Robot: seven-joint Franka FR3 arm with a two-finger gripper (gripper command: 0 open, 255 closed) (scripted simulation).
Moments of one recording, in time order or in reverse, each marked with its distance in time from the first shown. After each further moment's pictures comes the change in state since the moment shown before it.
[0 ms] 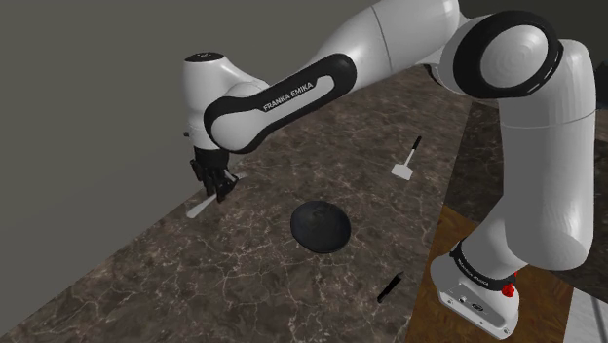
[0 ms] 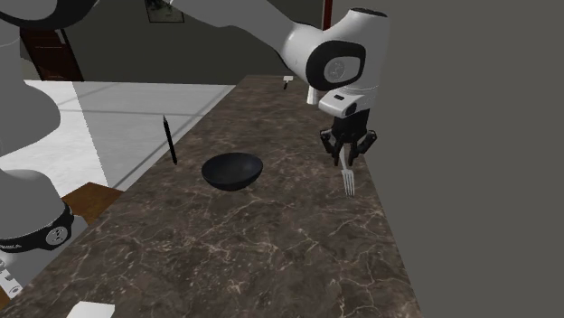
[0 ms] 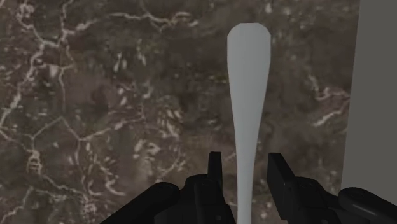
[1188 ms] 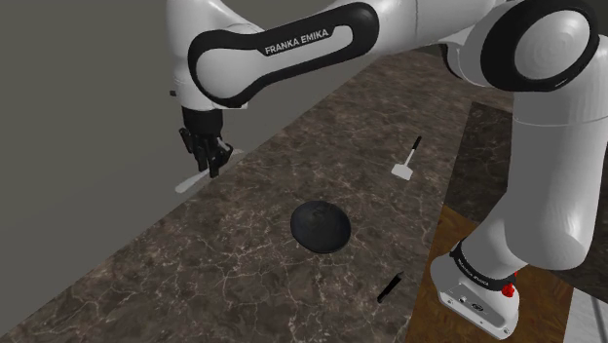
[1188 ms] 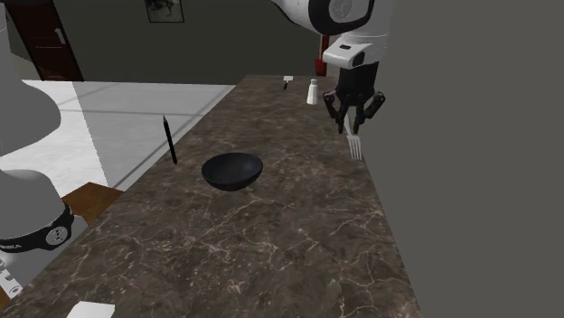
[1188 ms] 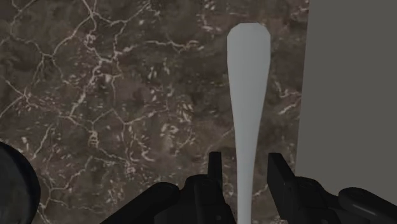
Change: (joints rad) arm -0.013 -0.089 0.034 0.112 0.048 -0.192 -0.012
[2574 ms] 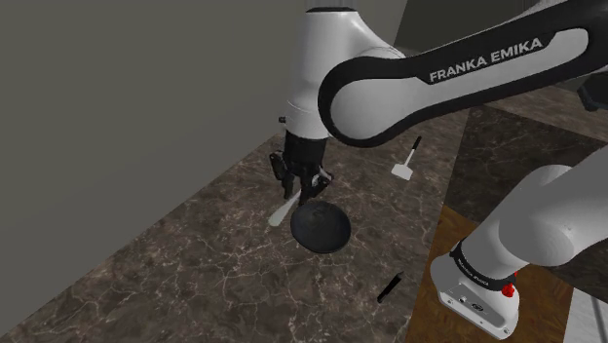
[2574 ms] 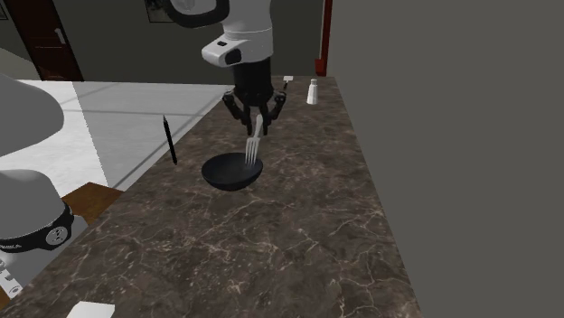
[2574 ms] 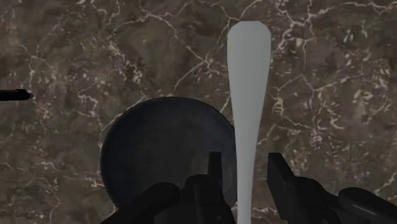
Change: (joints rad) arm -0.134 -0.793 0.043 -0.849 0.508 0.147 -0.289
